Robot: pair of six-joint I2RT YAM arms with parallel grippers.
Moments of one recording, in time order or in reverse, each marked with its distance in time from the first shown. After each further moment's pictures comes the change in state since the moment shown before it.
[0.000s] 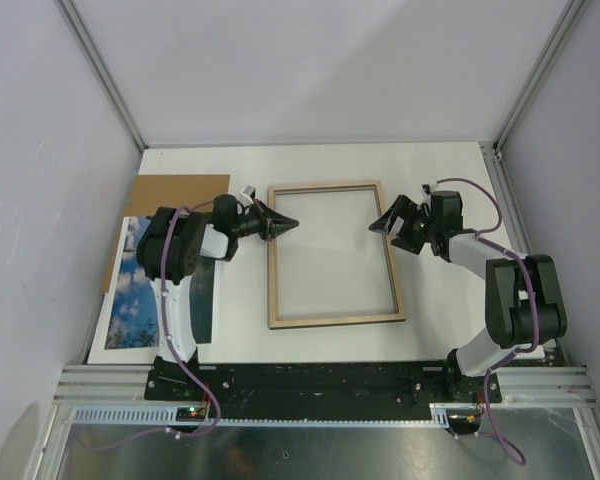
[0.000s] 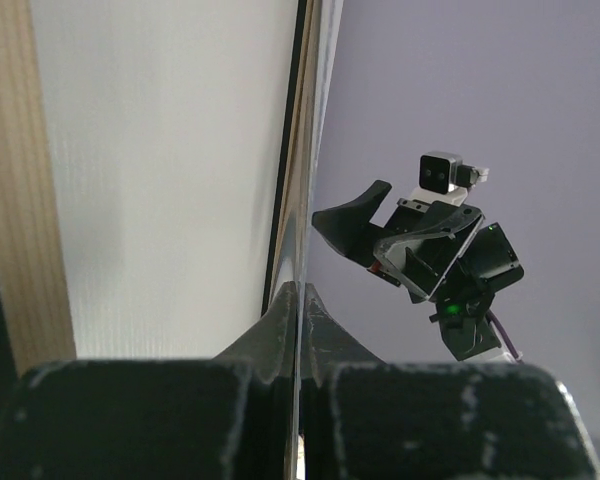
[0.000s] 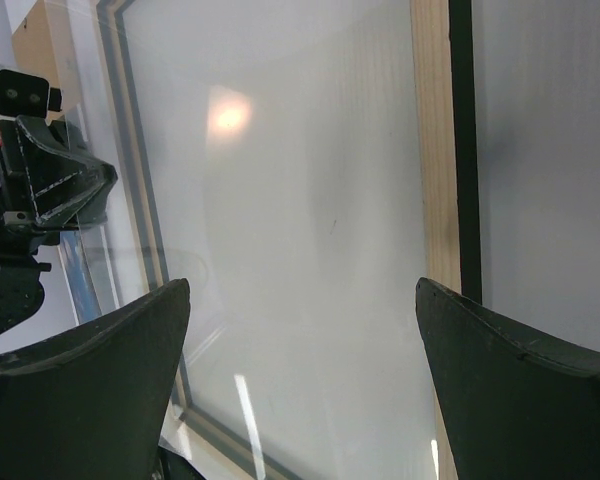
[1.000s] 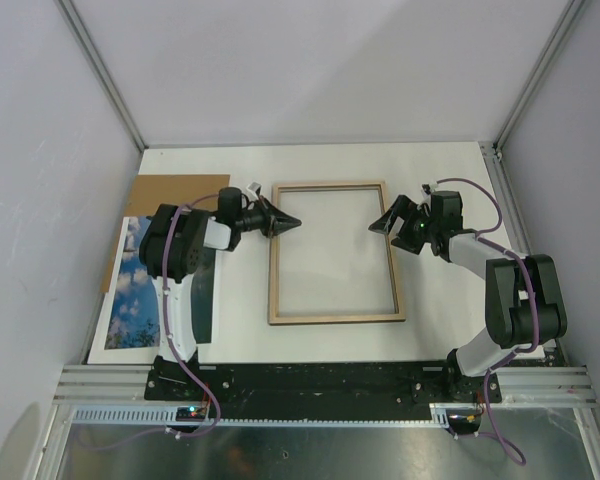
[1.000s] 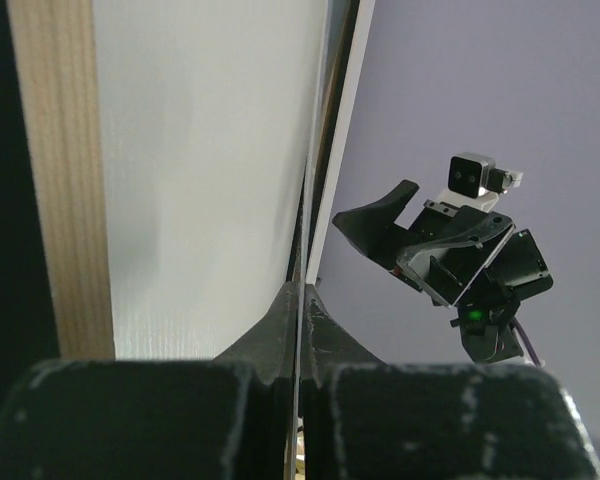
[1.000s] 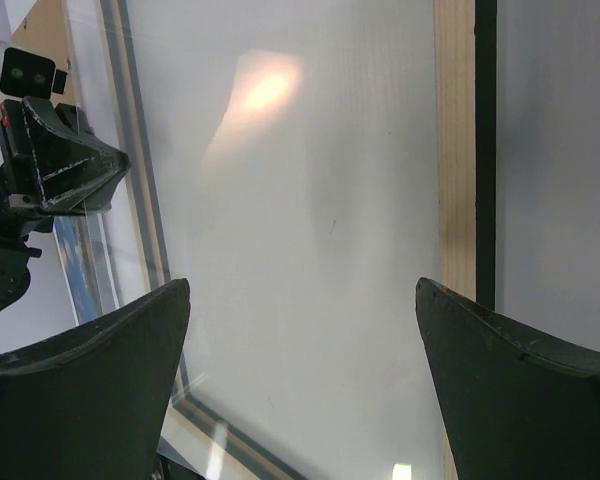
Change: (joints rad) left arm -0.006 0.025 0.107 -0.199 0.024 0.098; right arm -0.001 0.000 0.000 0.000 0.000 0.000
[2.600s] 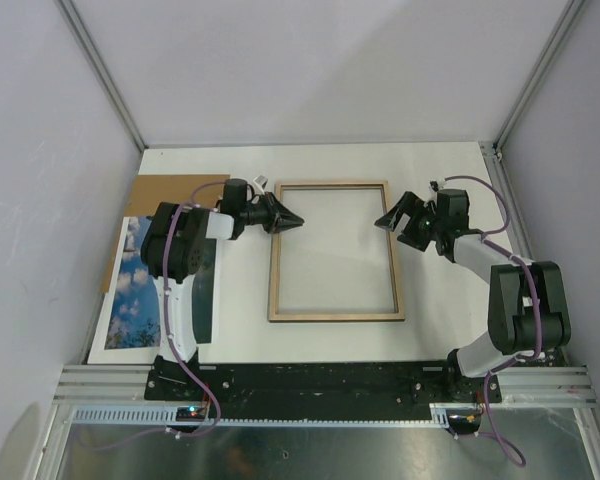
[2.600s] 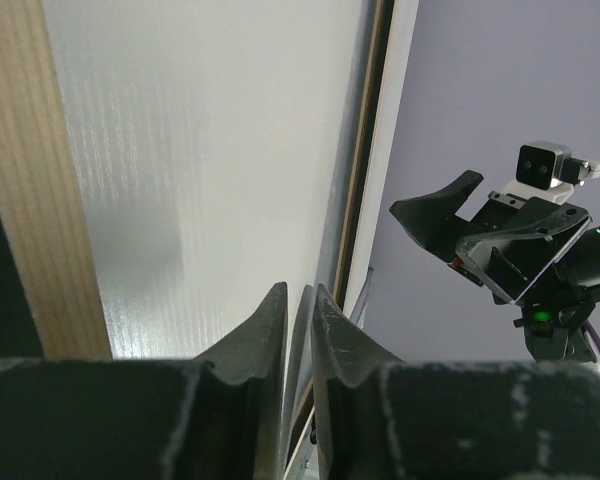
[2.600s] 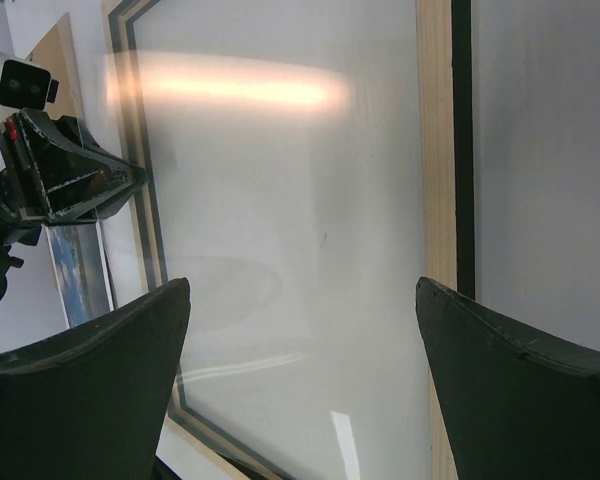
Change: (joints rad) left arm -0.017 0.000 0.129 -0.273 -0.013 0.235; right arm -0.026 -0.042 -0.002 -0.009 0.034 -0.008
